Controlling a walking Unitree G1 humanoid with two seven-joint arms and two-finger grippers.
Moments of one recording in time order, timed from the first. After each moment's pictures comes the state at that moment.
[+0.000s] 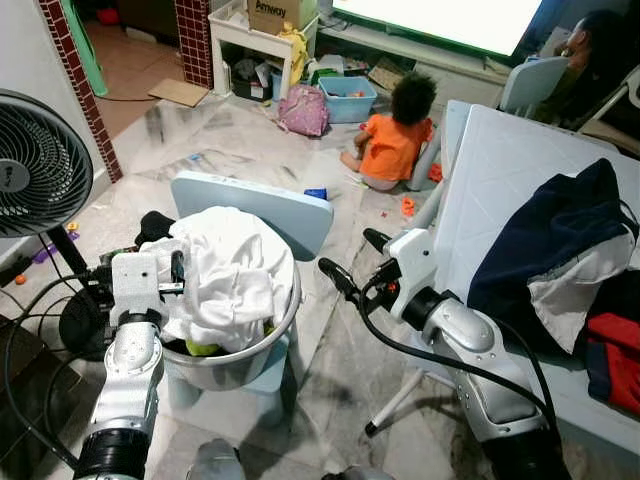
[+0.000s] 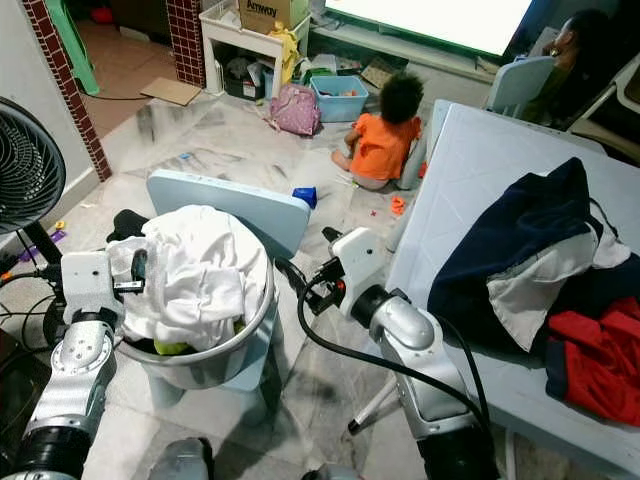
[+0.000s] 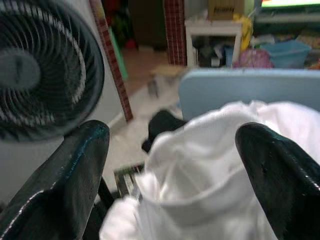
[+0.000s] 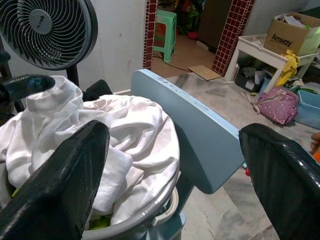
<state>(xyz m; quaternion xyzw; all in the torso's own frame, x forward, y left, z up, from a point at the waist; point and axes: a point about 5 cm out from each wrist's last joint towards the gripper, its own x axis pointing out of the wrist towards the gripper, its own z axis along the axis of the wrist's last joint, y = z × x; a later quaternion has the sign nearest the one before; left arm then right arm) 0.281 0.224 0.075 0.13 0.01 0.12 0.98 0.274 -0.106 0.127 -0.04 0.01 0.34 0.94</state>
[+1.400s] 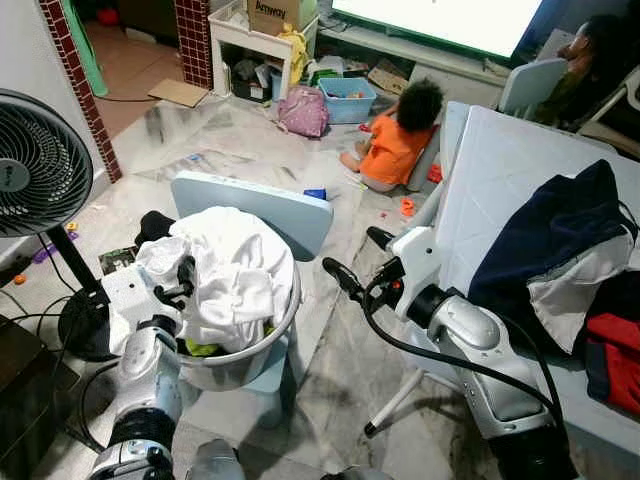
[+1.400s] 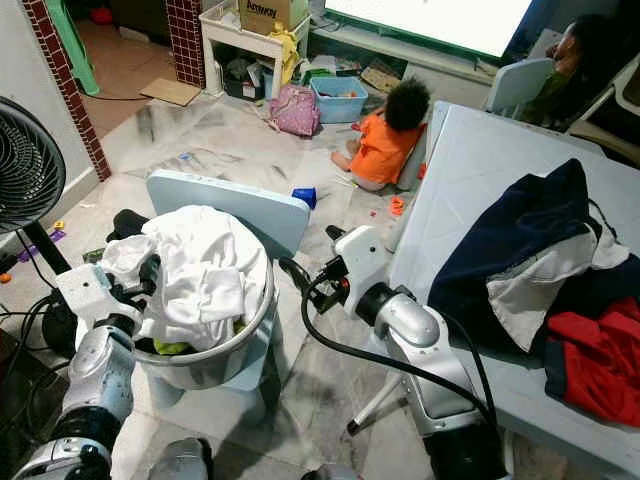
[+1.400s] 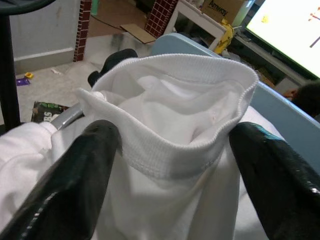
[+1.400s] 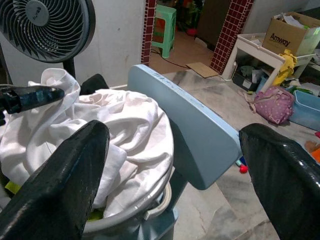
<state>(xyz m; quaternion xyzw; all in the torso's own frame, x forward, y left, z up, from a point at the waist) 0.293 0.220 0.036 -0.15 0.06 0.12 0.98 0.275 -0.112 0.128 -0.05 0.02 0.34 0.94</state>
